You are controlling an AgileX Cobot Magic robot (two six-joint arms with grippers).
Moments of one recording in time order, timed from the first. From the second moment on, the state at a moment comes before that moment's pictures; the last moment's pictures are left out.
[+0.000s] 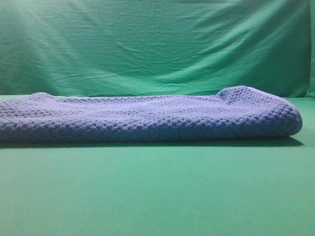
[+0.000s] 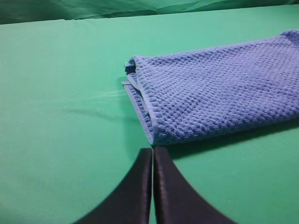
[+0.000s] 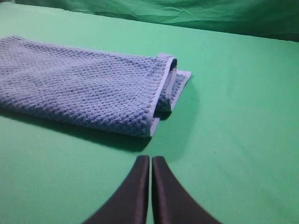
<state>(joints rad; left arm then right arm) -0.13 -0.01 0.02 -0.25 0.34 0.21 0.36 -0.02 0.02 -0.02 0.39 -0.06</state>
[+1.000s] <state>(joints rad) -0.06 -0.01 0.02 -0.25 0.34 0.21 0.07 -0.02 0.02 -0.02 0.39 -0.06</state>
